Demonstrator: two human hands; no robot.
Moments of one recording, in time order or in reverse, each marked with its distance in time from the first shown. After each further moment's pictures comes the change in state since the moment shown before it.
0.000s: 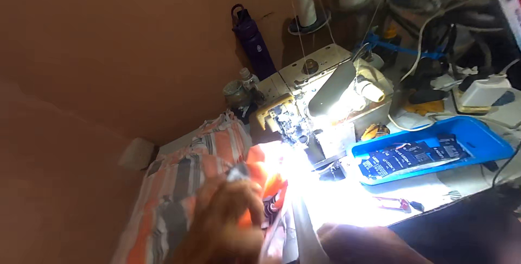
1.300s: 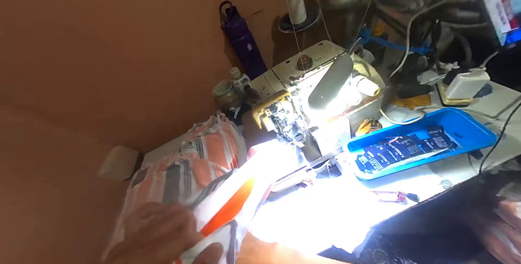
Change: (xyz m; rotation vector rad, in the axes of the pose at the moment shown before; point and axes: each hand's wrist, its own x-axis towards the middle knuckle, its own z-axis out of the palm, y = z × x) left_hand -0.029 -0.010 -0.029 -0.206 0.144 -0.169; right_hand 0.064 0.136 0.146 -0.475 -0.495 0.220
